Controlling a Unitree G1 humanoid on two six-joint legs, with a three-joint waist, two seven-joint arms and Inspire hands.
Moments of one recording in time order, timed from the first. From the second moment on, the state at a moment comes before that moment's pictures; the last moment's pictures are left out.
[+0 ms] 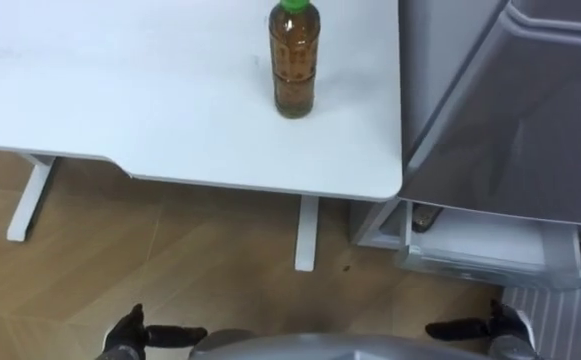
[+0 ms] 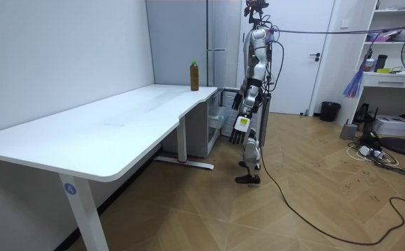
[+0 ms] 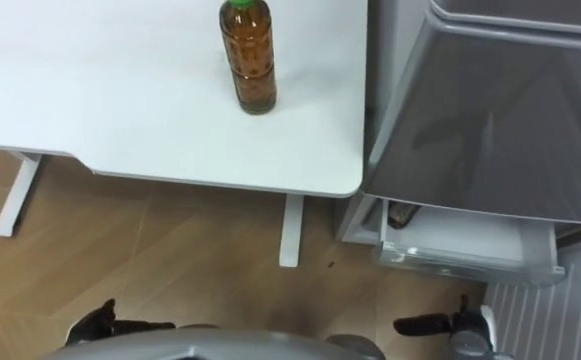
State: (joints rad) left arm 0.17 0.23 0.06 1.08 -0.14 0.02 0.01; right arm 0.10 -0.26 0.03 1.18 0.15 0.00 -0.20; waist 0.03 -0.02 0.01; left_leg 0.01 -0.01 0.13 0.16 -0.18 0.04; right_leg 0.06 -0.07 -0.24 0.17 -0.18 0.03
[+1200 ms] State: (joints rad) left arm 0.14 0.18 0.25 0.49 -0.07 -0.09 0.54; right arm 0.11 -0.24 0.00 1.28 0.09 -0.03 -0.08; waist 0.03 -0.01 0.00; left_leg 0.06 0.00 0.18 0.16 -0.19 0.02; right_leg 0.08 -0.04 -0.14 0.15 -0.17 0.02
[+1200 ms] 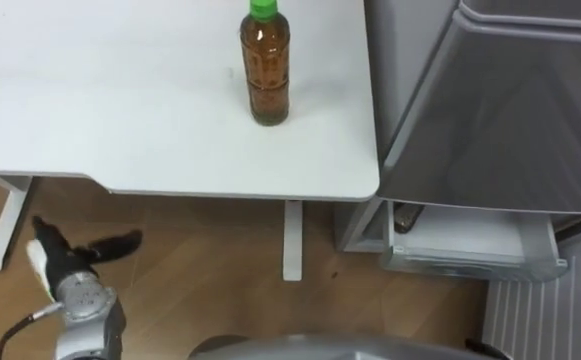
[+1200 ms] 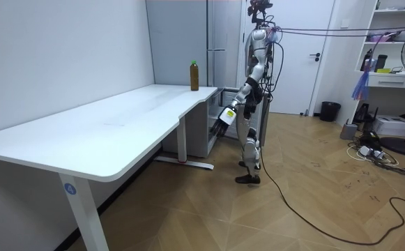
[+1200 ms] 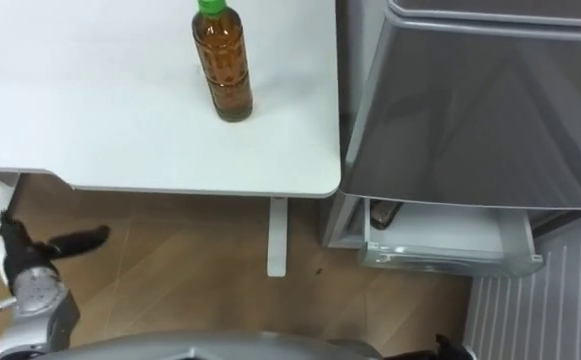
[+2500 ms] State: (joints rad) left arm 0.11 0.19 0.12 -0.24 -0.19 -0.20 0.37; right arm 0.09 -0.23 -0.02 1.27 0.00 -0.06 -0.02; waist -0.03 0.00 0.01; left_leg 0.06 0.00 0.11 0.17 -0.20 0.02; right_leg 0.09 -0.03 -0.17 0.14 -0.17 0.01
